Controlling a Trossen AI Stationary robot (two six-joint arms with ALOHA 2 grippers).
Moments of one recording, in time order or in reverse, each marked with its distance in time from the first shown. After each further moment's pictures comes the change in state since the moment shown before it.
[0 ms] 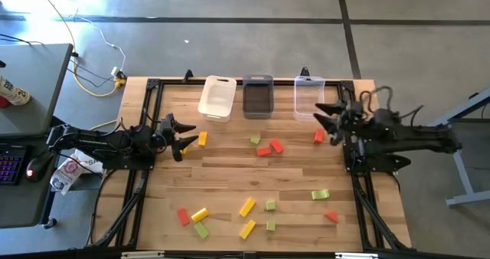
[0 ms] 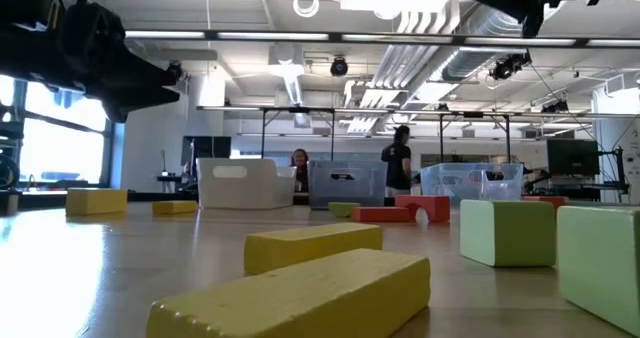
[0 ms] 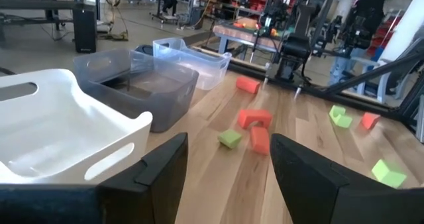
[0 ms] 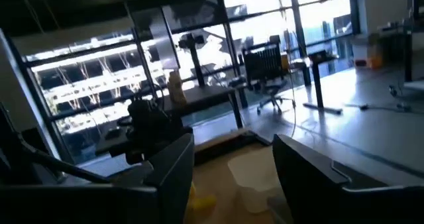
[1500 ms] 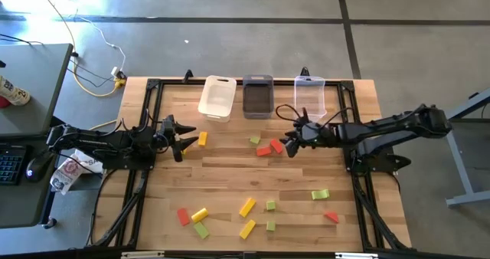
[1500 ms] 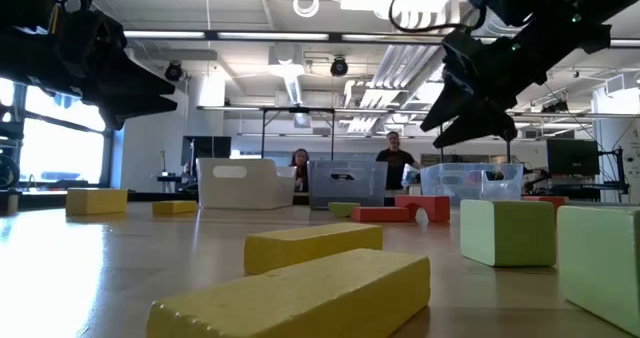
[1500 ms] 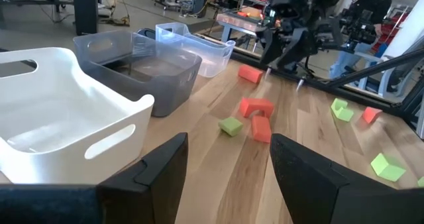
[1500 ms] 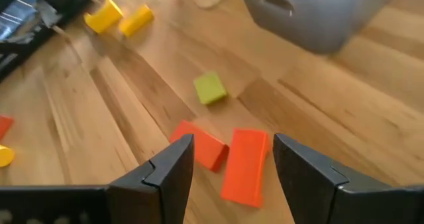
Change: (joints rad) left arm 0.000 0.000 0.000 -0.045 0.000 -0.056; right arm 0.000 0.752 0.082 -0.149 -0.074 0.520
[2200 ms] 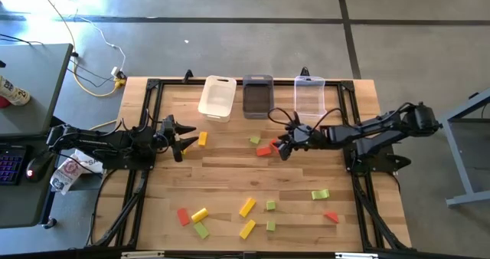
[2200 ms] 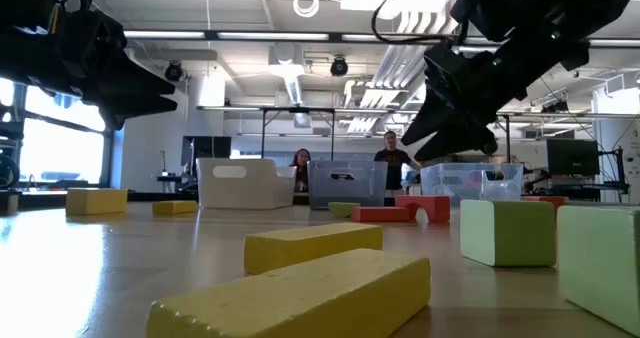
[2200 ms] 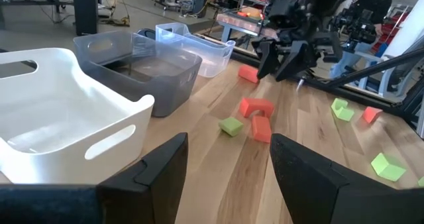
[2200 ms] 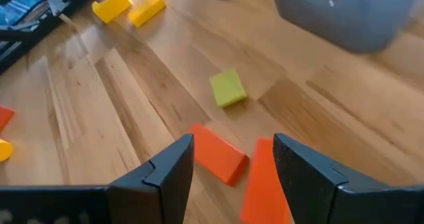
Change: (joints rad) left arm 0.000 0.000 0.000 0.000 0.000 0.003; right arm 0.001 0.158 0.023 0.162 -0.038 -0.049
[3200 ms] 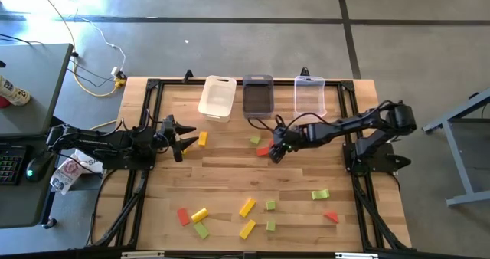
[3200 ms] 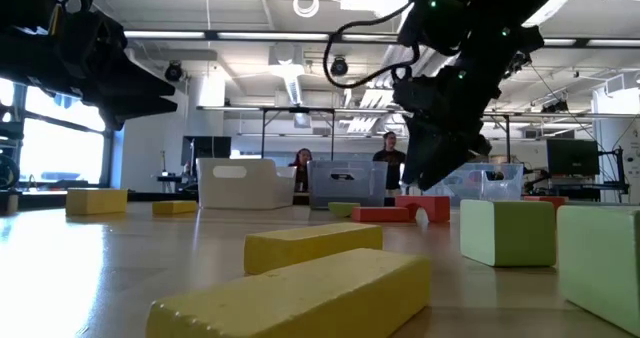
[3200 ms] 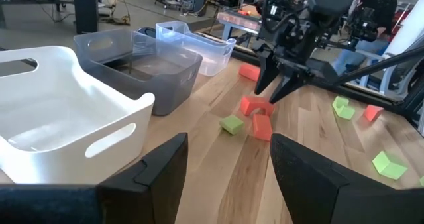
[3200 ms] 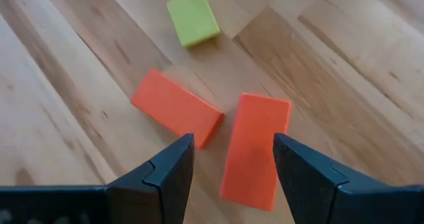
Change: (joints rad) left arm 0.000 0.009 0.000 0.000 0.000 0.000; right arm 0.000 0.254 0.295 -0.451 -0.039 0.035
